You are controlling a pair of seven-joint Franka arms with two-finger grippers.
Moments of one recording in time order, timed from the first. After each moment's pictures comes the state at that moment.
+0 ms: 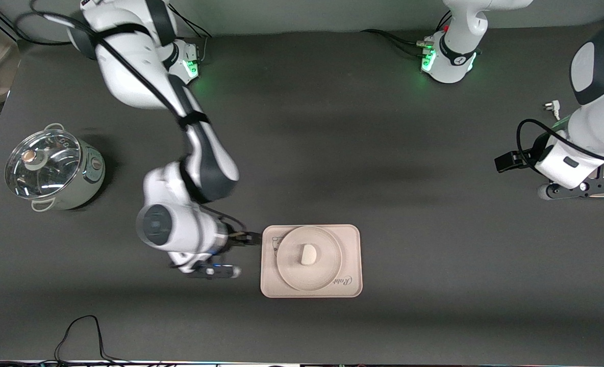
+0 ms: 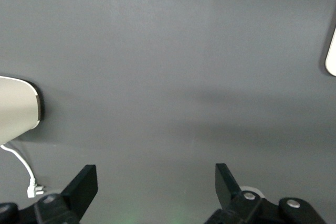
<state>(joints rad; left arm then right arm) -0.09 0.10 -0.01 -1.68 0.04 1.64 -0.21 0.48 0.78 -0.21 -1.10 0.35 1.79 0.24</state>
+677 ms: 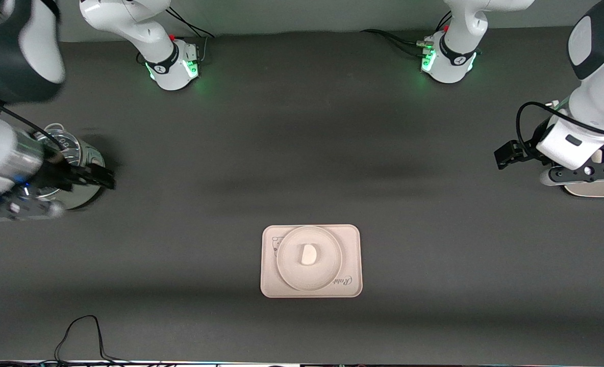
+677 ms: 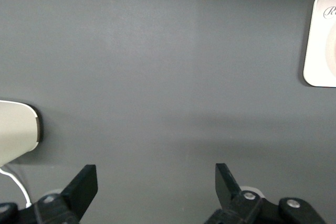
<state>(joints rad) -0.20 0.01 0.09 -1.75 0.04 1.74 -0.18 0.39 0.19 -0.36 -1.40 0.09 1.52 0.04</state>
